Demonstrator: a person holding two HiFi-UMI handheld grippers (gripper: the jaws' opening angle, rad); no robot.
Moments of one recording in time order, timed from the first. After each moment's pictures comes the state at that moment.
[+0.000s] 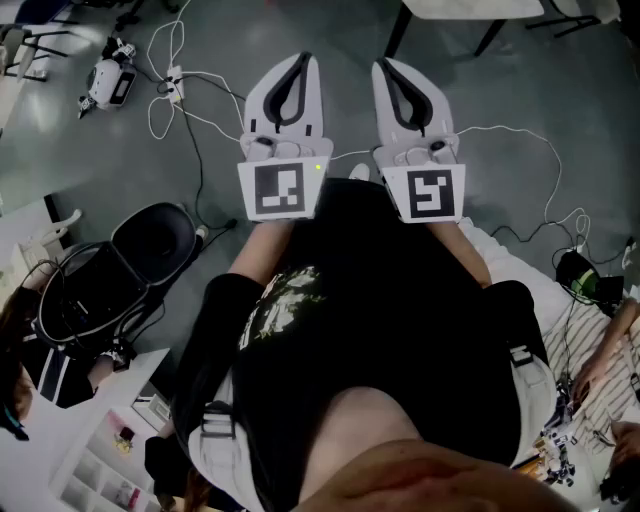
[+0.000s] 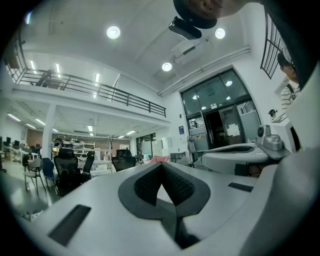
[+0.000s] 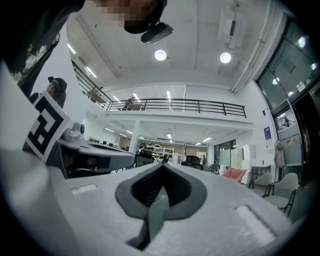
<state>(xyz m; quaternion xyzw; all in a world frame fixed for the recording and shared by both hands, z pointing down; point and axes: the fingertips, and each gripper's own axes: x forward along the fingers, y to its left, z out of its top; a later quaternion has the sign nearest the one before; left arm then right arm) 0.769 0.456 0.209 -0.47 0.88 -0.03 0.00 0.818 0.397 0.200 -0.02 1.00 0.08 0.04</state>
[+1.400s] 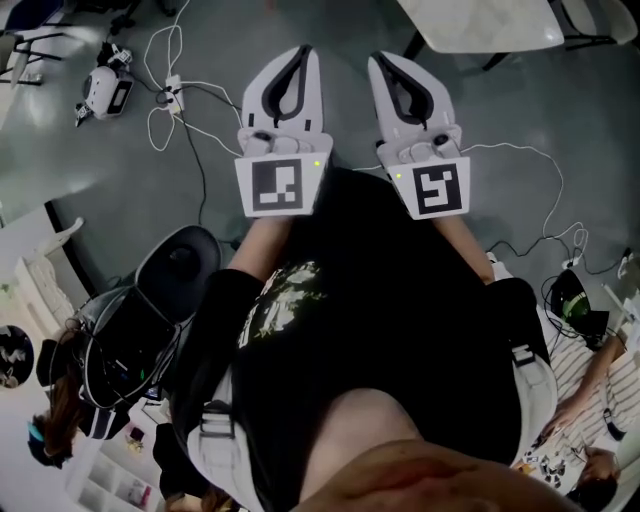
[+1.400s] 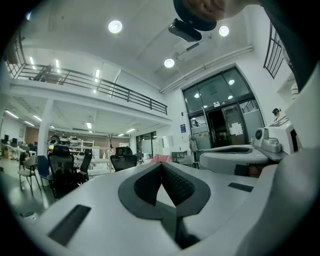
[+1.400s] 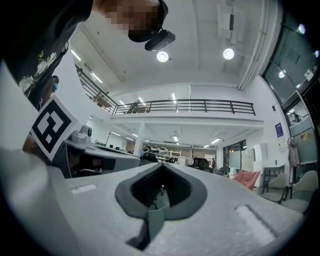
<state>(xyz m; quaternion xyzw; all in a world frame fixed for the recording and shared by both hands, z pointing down) 0.603 0.379 0.232 -0.47 0.88 -0.03 0.00 0.650 0.329 0.219 0.03 0.99 0.08 0.07</state>
